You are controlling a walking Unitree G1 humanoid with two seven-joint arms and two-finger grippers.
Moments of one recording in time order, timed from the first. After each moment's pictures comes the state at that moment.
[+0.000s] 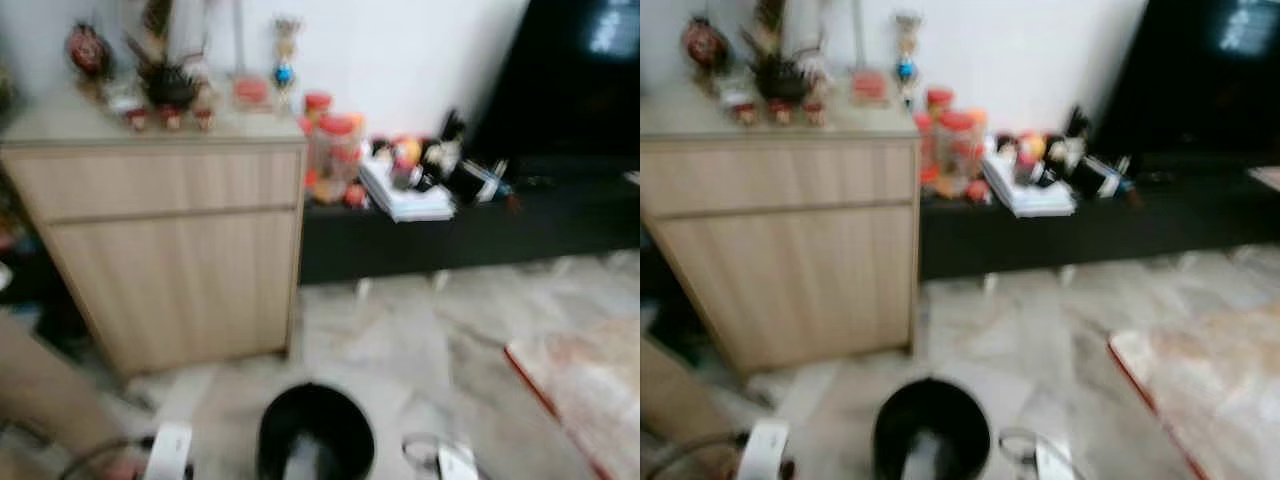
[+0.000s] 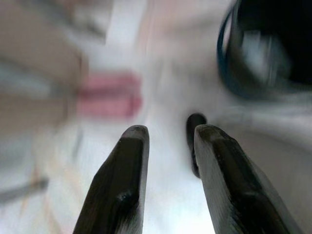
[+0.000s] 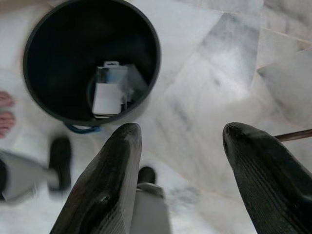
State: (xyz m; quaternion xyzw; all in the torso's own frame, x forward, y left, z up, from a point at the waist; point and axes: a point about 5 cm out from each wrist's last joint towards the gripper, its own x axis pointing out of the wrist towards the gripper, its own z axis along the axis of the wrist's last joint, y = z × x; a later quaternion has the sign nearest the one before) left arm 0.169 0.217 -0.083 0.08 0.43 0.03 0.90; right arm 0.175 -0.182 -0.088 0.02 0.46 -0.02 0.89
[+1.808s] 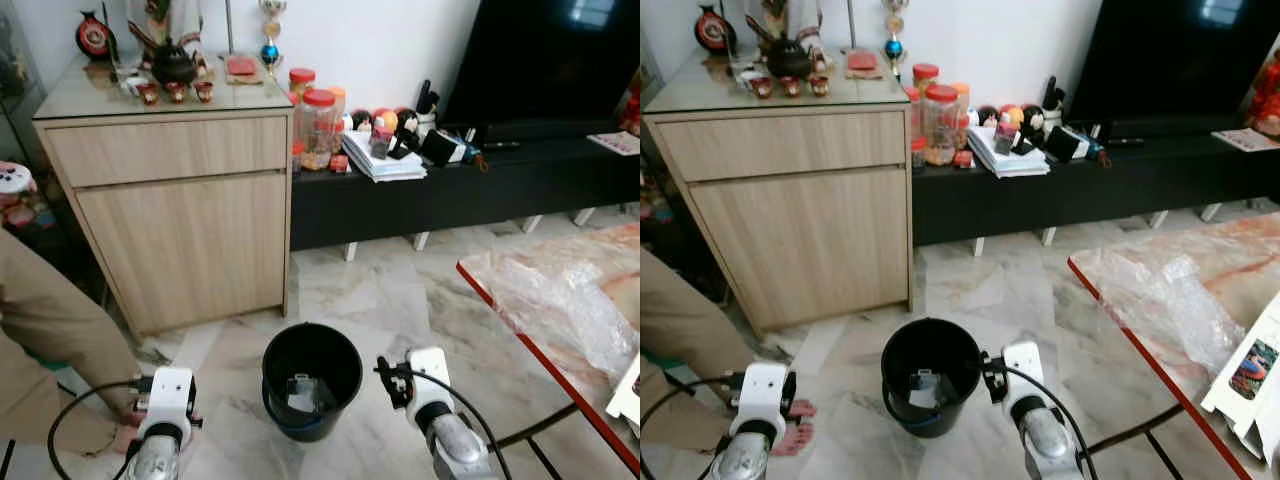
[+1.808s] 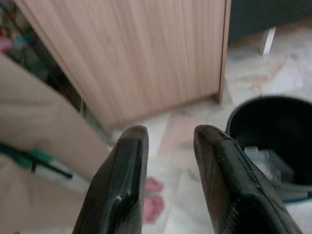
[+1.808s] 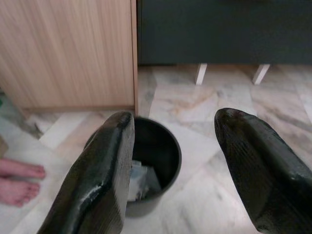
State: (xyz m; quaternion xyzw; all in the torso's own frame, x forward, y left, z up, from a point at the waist) left arm 0.256 0.217 0.003 0.12 0.11 0.07 0.98; right arm 0.276 -0.140 0.002 -0.02 0.12 0.11 0.99
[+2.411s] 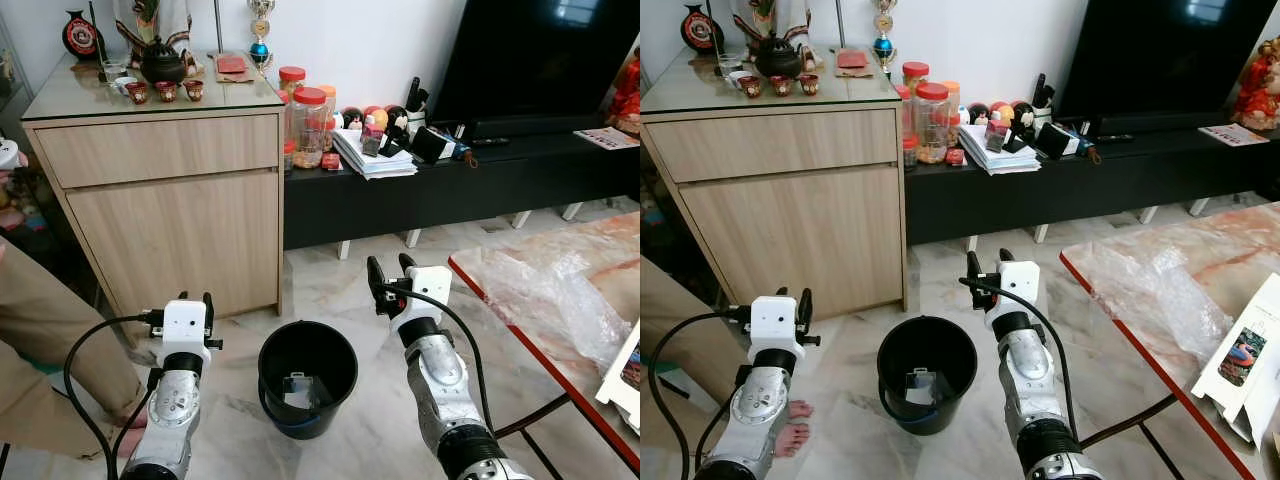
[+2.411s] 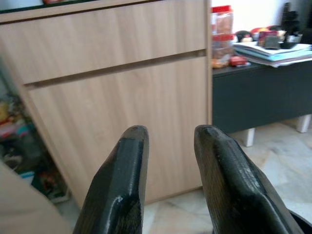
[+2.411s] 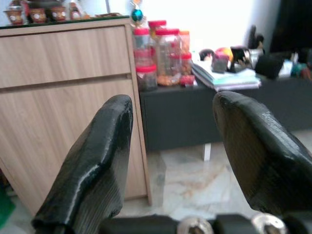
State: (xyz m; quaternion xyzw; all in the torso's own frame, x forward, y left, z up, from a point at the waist) left arm 0.301 0.189 0.074 0.09 -0.06 0.07 0.99; right arm 0.333 -0.110 0.091 0.06 -0.05 0.10 0.99
